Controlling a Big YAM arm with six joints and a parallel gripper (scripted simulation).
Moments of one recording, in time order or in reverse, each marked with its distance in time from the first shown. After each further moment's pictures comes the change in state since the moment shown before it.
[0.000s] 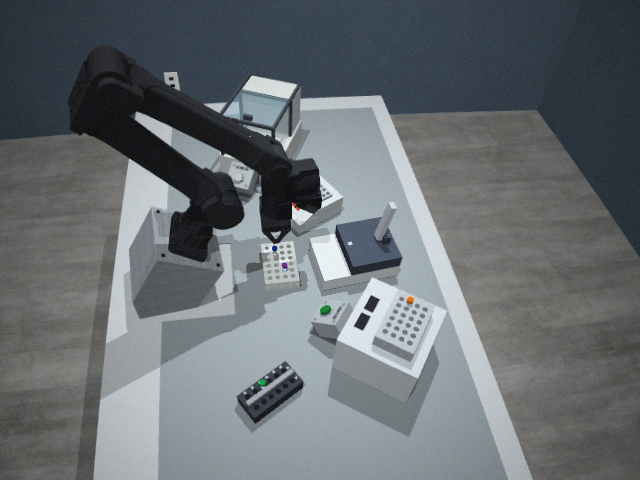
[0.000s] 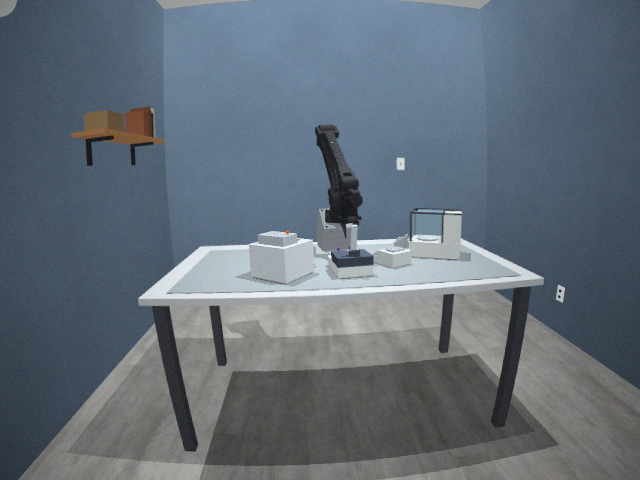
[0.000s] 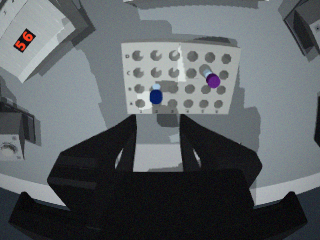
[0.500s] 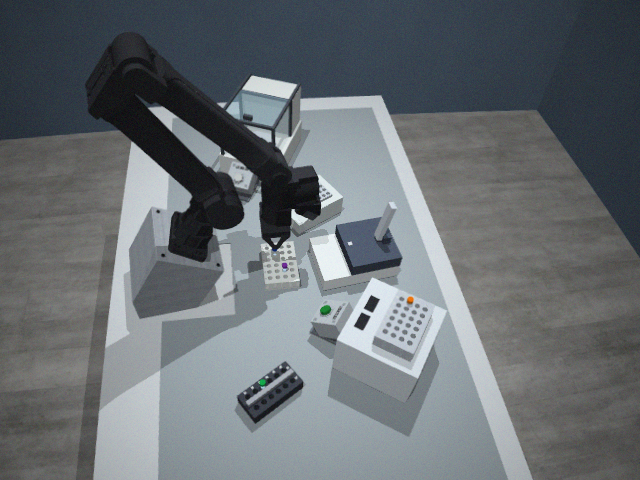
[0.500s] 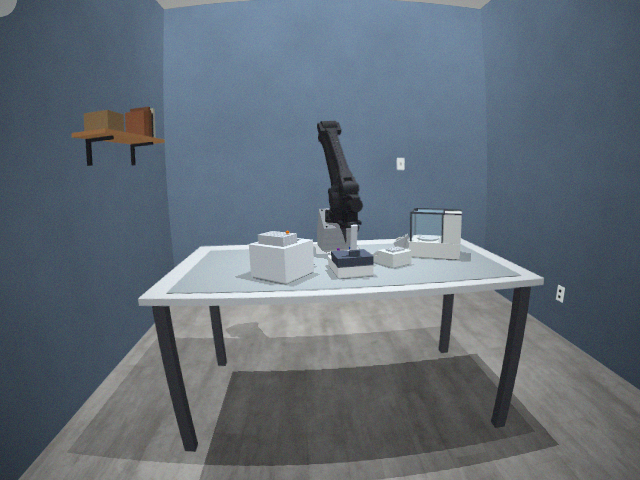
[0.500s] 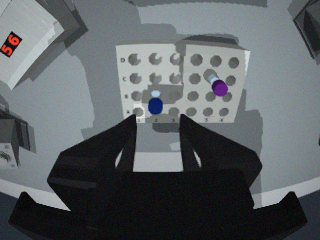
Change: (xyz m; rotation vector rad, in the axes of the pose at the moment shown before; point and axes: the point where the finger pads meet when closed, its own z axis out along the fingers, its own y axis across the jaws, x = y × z) arm 0.001 0.000 0.021 0.004 0.006 0.002
